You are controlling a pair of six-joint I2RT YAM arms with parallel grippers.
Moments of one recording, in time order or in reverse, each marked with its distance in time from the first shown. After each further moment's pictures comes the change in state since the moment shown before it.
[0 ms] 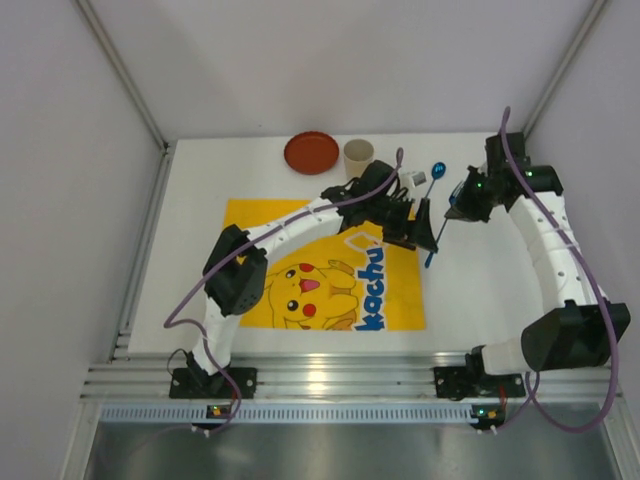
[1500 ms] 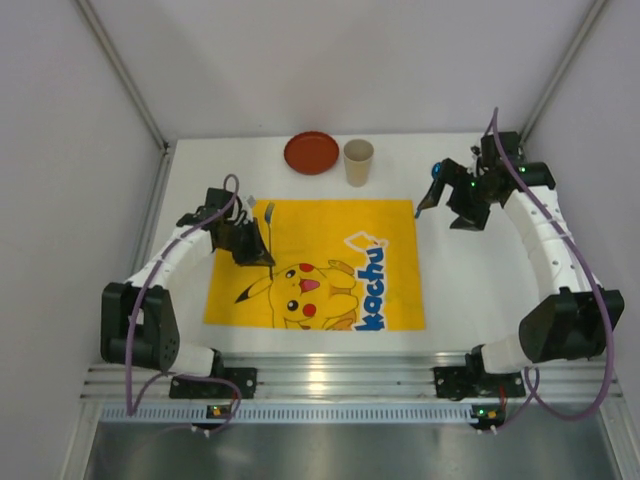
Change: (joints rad) left arm 0.653 -0.668 -0.809 -0.280 -0.197 0.230; right arm 0.001 0.040 -0.006 0.015 -0.166 -0.034
